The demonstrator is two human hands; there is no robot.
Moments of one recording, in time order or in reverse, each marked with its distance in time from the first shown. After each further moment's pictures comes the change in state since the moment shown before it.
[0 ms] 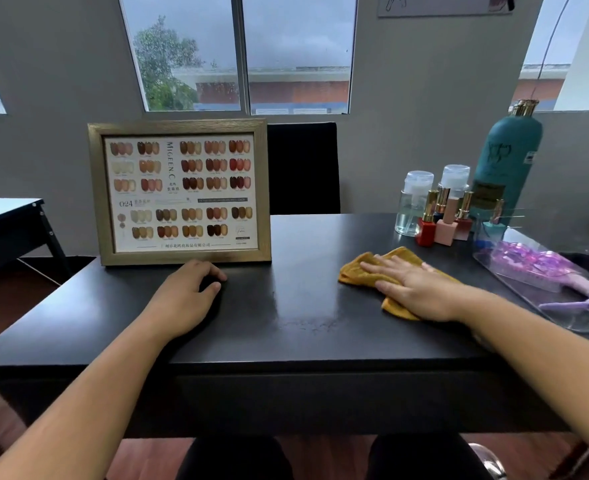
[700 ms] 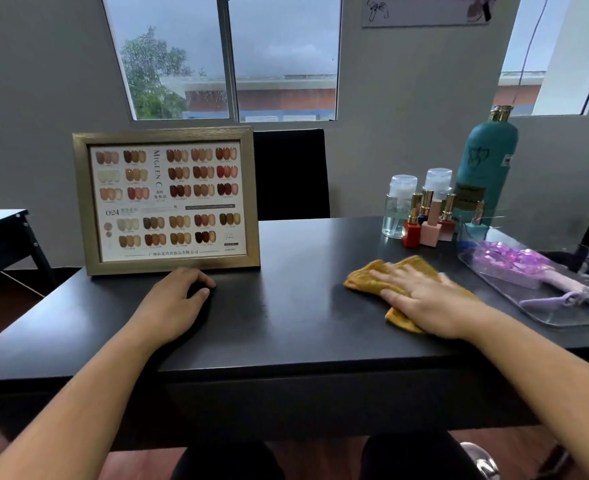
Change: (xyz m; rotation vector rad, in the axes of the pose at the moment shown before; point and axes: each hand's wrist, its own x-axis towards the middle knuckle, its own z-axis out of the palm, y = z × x) left_hand -0.001 0.006 -0.001 0.021 0.010 -0.019; right_hand -0.039 -0.004 -0.001 0.005 0.031 0.169
